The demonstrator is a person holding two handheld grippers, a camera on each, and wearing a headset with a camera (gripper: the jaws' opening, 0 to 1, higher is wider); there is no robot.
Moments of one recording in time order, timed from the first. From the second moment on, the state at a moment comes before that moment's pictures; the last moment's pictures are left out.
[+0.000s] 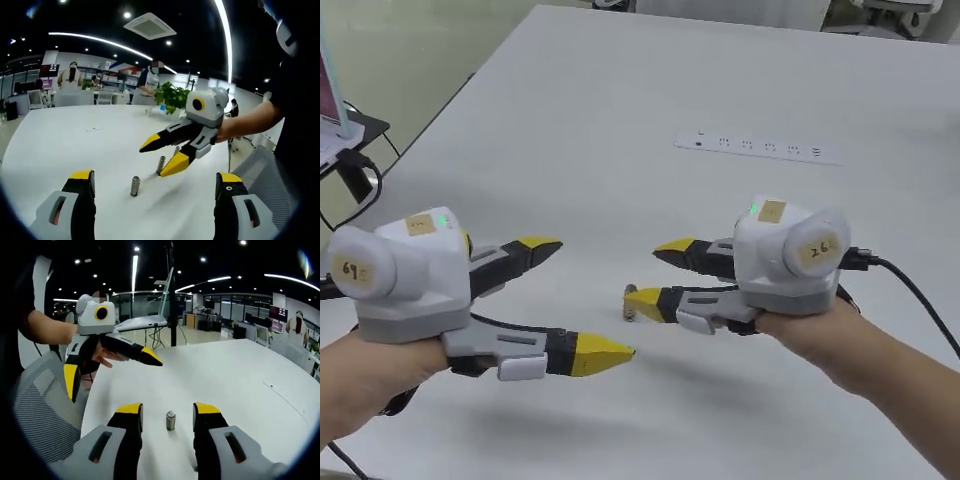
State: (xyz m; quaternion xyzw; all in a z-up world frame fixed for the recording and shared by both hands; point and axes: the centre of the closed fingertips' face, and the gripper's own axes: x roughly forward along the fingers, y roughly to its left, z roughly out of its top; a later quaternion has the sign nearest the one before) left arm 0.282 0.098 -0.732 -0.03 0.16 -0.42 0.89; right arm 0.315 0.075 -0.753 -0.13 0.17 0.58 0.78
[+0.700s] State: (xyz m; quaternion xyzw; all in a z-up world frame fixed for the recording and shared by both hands) left arm 0.281 0.081 -0.726 -0.03 0.16 -0.44 0.88; right arm 0.306 0.015 -0.733 -0.06 0.15 0.55 0.82
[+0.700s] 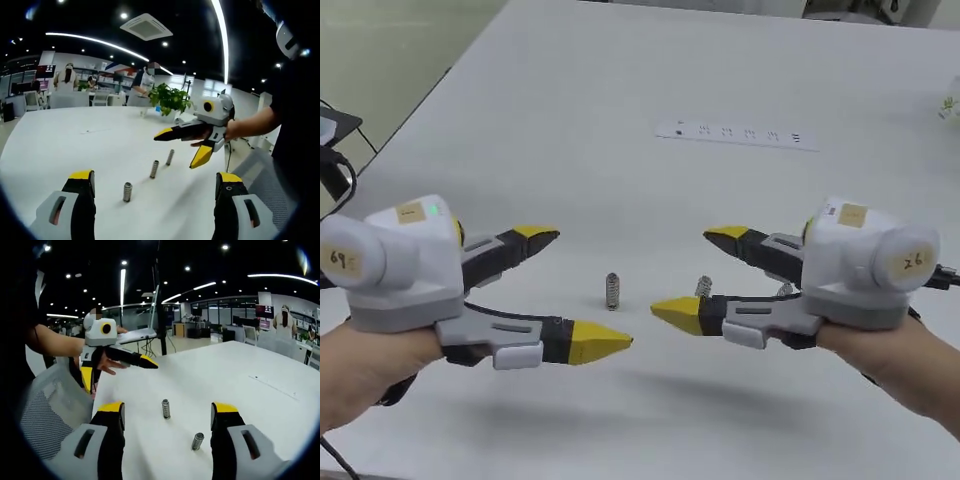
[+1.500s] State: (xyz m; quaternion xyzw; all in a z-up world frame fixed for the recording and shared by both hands) left arm 0.273 0.084 -0.721 -0.04 0.15 -0.43 0.89; right arm 0.297 -0.063 -0.732 -0.02 0.15 0.48 0.86
